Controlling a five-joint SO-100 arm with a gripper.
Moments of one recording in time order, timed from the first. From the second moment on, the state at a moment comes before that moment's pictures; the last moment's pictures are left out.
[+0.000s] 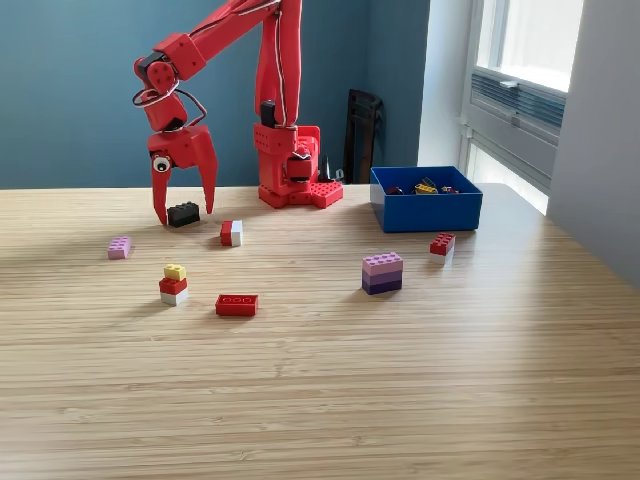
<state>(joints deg) 63.3 98.9 124.3 66.5 17.9</state>
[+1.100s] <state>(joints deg) 49.6 99.3 113.9 75.0 14.8</state>
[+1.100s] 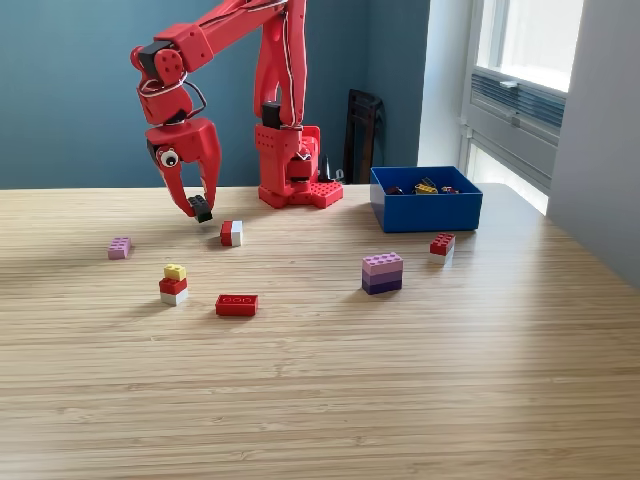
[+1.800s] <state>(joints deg) 1.1 99.2 87.3 95.2 18.0</state>
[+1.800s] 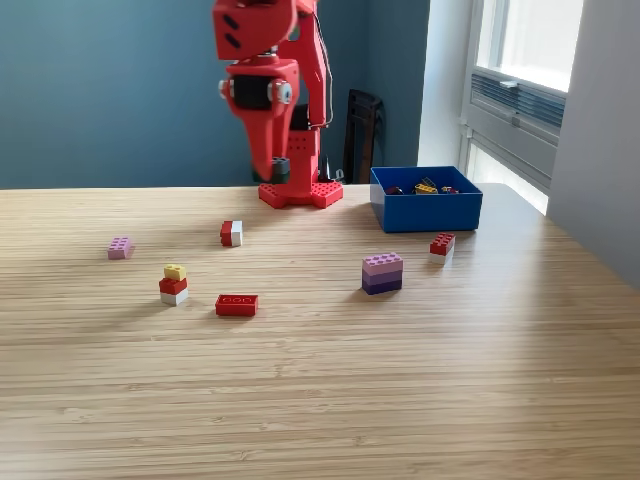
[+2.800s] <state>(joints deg) -62.4 99.2 91.5 95.2 25.7</state>
